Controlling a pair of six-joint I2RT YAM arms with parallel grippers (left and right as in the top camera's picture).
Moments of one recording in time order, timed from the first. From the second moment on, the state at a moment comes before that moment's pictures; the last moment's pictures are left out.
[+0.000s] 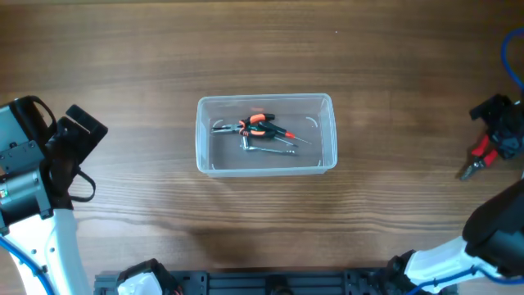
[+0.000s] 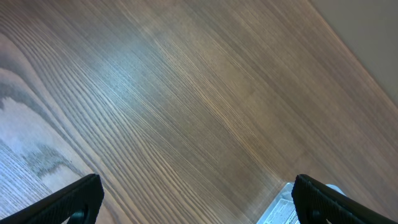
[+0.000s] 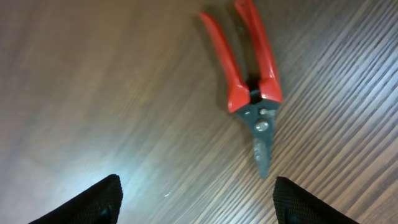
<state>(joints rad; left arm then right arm) 0.38 1.10 1.24 -1.05 -0.05 -0.49 -0.60 1.79 1.45 -1.00 0.02 0.41</state>
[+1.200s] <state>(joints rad) 0.38 1.10 1.24 -1.07 -0.05 -0.49 -0.65 2.07 1.45 -0.75 0.02 0.16</state>
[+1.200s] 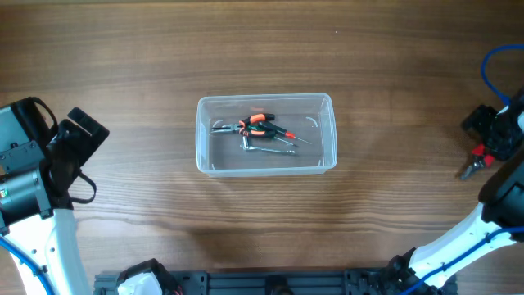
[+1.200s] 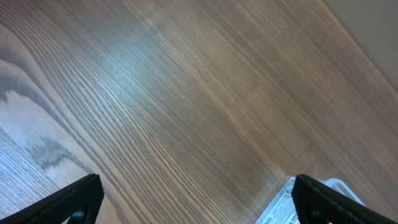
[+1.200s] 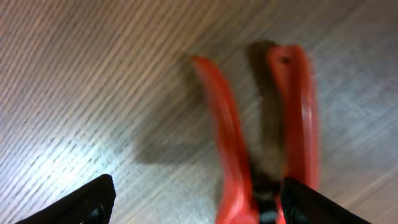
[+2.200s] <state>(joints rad) 0.38 1.10 1.24 -1.08 -0.05 -0.49 -0.66 2.11 1.46 -0.82 -0.15 0.09</state>
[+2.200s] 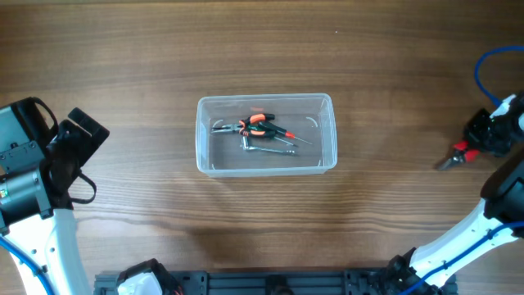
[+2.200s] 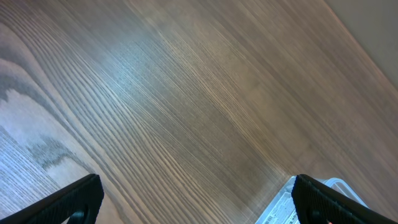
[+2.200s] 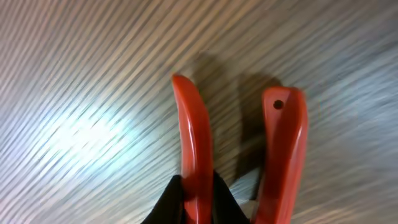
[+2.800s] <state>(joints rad) 0.38 1.10 1.24 -1.08 -0.05 -0.49 0.37 1.51 1.46 -0.88 -0.31 -0.72</state>
